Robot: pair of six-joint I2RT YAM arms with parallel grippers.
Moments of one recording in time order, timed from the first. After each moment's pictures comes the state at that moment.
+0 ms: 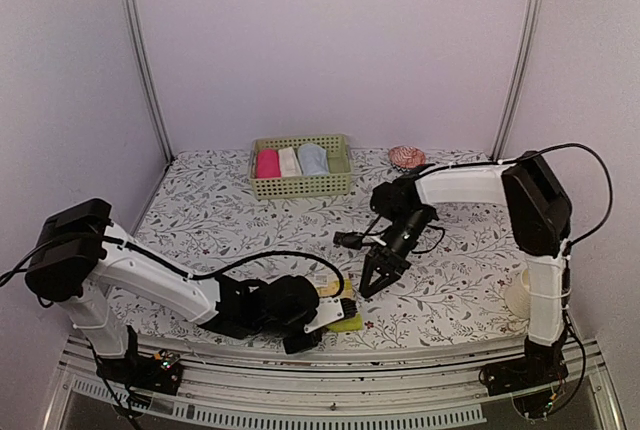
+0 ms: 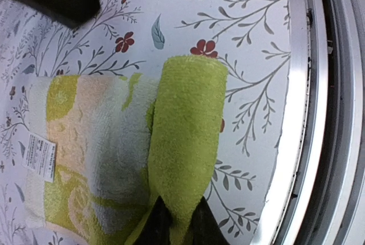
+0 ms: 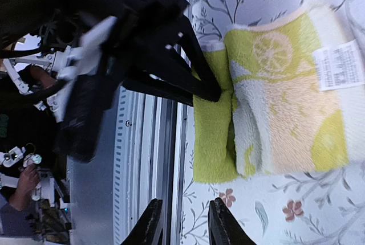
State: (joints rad) left arm -1.32 1.72 0.78 0.05 -0.21 0.15; right arm 0.73 2.17 1.56 -1.21 -0.97 -0.79
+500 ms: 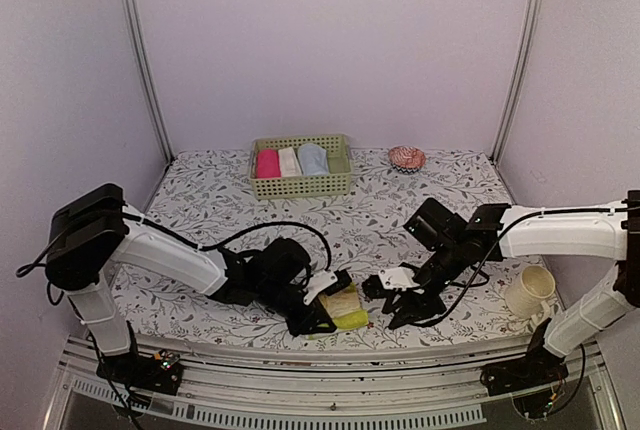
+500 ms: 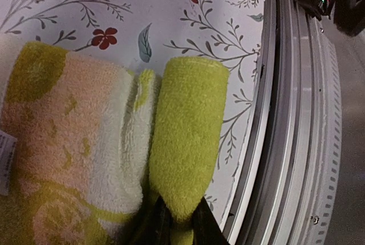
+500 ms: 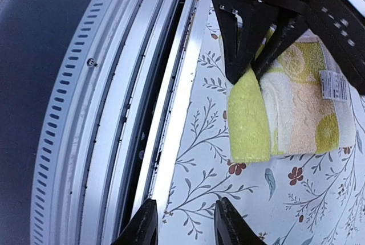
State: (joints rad) left arm -1.09 1.78 0.82 0.09 0.36 -0.14; right arm 0.87 1.45 0.91 -0.67 -0.60 -0.77
